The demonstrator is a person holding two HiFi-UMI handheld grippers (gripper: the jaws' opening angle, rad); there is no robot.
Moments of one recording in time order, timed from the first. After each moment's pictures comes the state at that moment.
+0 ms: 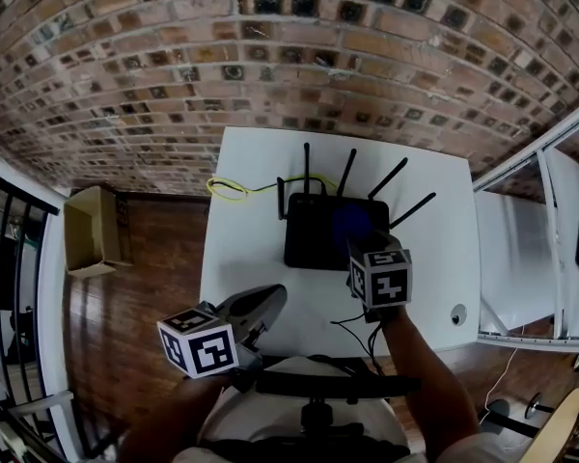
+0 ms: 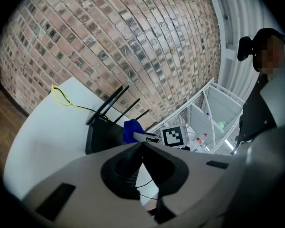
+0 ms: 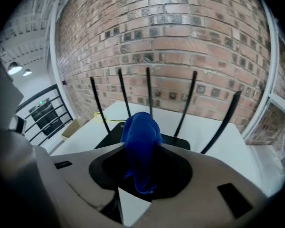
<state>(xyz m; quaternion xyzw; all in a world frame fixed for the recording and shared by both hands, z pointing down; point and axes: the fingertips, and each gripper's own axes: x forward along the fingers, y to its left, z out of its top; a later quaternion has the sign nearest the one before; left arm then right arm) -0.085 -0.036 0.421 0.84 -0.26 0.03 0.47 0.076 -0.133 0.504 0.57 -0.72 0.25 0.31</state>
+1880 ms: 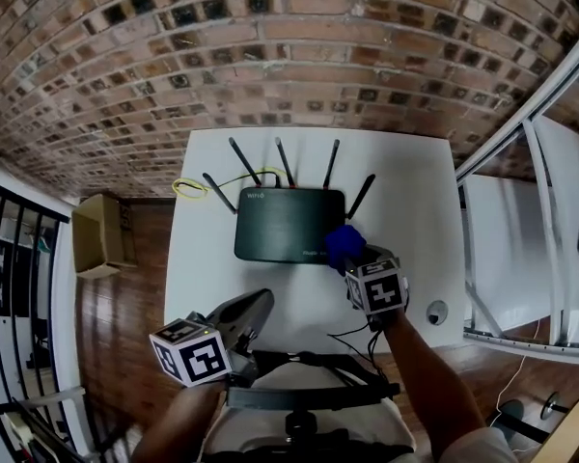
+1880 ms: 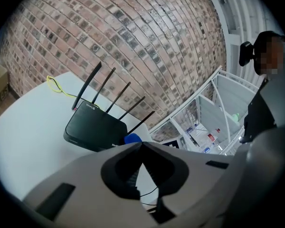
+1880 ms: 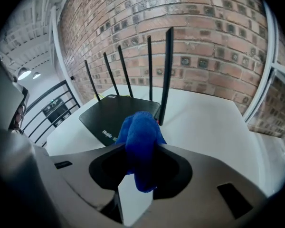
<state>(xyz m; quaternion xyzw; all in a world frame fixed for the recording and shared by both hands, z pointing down) 0.053 0.001 0.423 0.82 -0.32 0.05 0.47 0.222 -0.063 0.573 0.51 -0.73 0.30 0.33</state>
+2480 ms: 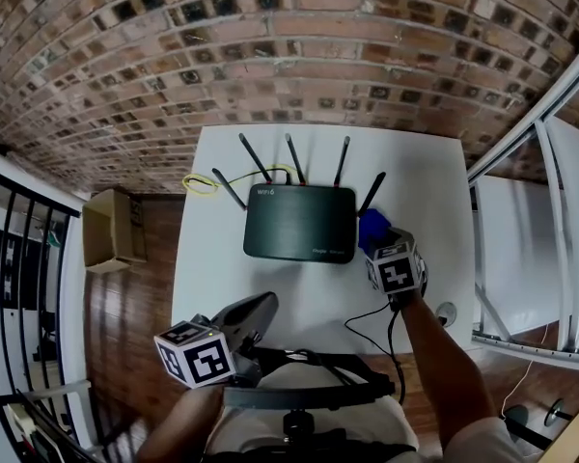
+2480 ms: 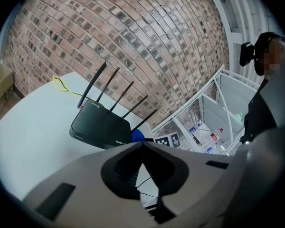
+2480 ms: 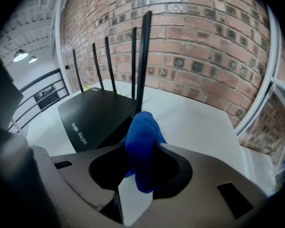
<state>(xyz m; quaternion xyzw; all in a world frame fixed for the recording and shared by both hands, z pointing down) 0.043 0.014 0.432 0.81 -0.34 0.07 0.47 0.265 -0.096 0.591 0.54 -0.72 0.24 0.37</state>
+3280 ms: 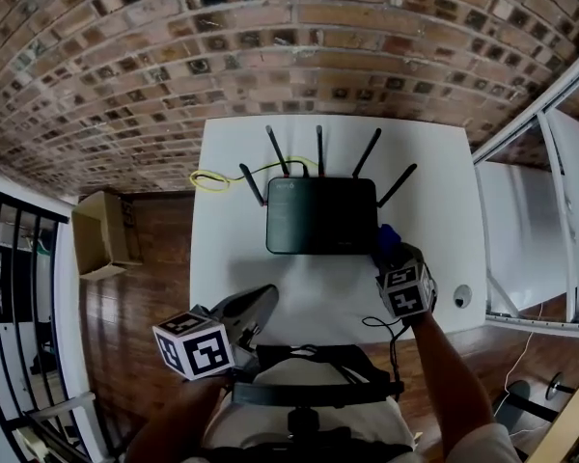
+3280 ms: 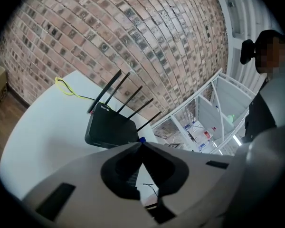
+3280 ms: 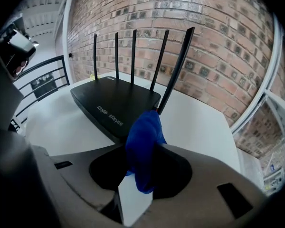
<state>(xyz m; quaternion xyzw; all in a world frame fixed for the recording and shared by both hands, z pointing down) -0.039 -0.010 0.446 0.82 -0.29 0.08 0.49 0.207 -0.050 0.599 0.55 -0.70 0.21 0.41</state>
